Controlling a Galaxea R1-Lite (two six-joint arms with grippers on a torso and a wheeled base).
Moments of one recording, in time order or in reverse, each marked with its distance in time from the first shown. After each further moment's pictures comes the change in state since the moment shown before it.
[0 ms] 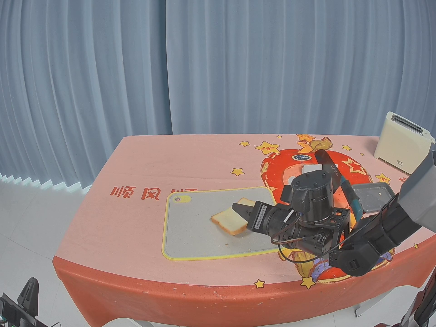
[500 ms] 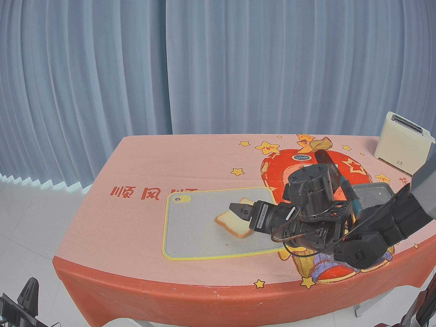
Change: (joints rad) left arm 0.000 0.000 0.000 0.000 0.000 0.000; right arm 0.010 -0.045 -0.064 0.210 -0.044 -0.001
